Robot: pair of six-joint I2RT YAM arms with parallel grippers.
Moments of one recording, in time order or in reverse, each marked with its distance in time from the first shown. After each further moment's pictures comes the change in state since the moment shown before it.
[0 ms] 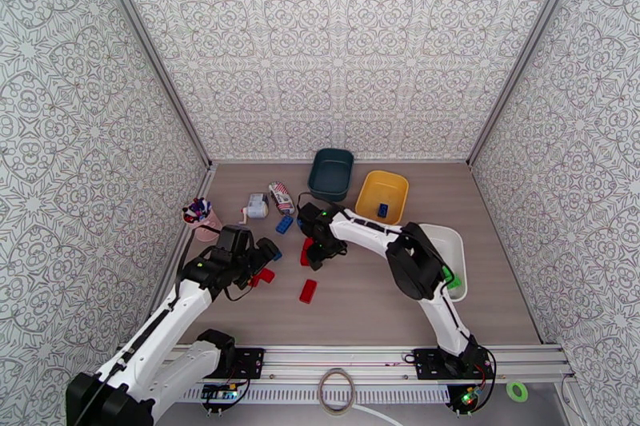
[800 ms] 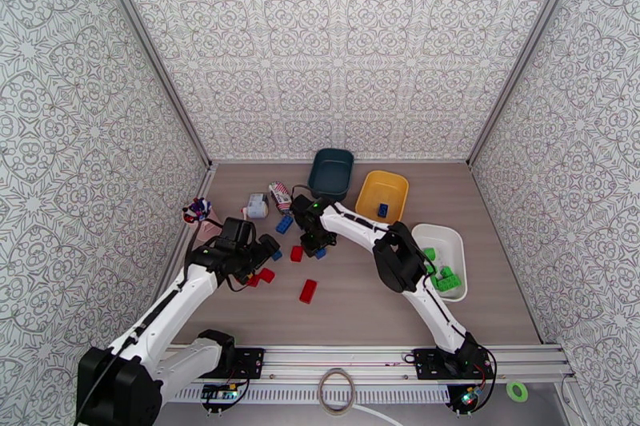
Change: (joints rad) left arm 0.030 0.138 0.061 0.001 0.045 0.045; right arm -0.014 0.153 0.248 -0.079 0.025 0.027
